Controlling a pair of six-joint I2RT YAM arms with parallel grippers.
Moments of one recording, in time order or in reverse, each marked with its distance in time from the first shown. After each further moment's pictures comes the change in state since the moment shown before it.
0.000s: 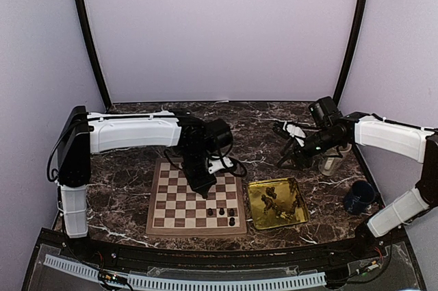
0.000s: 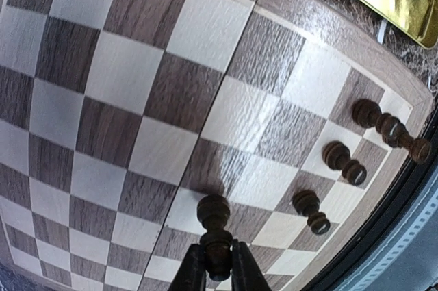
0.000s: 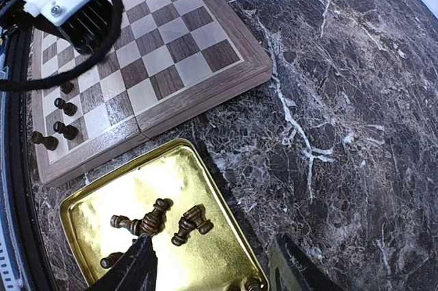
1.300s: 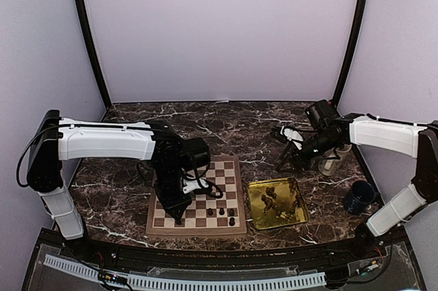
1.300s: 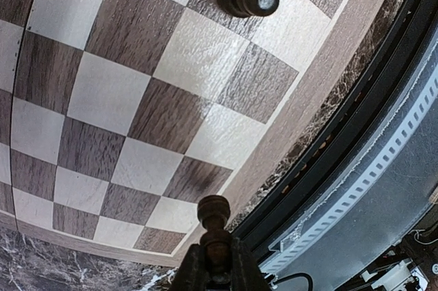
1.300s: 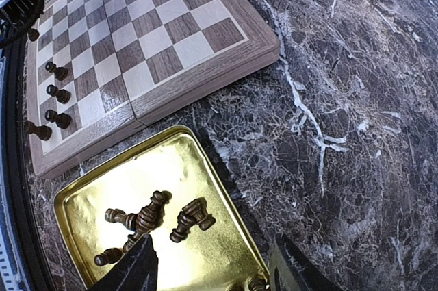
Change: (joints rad) left arm -0.039 -0.253 -0.335 -0.092 0.135 -0.142; right arm 0.000 0.055 0.000 -0.009 0.004 -0.017
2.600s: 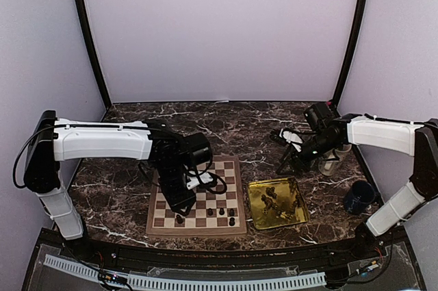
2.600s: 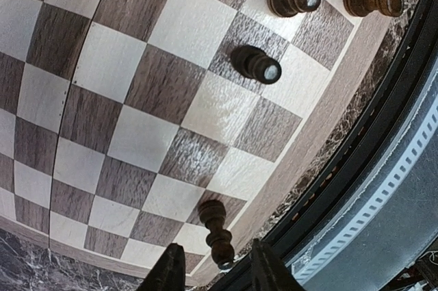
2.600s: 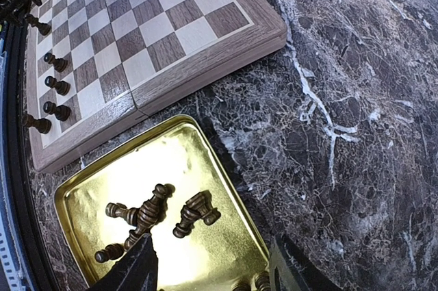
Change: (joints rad) left arm -0.011 -0.022 0.003 0.087 -0.067 -0.003; right arm 0.000 0.027 0.001 -0.022 0.000 -0.004
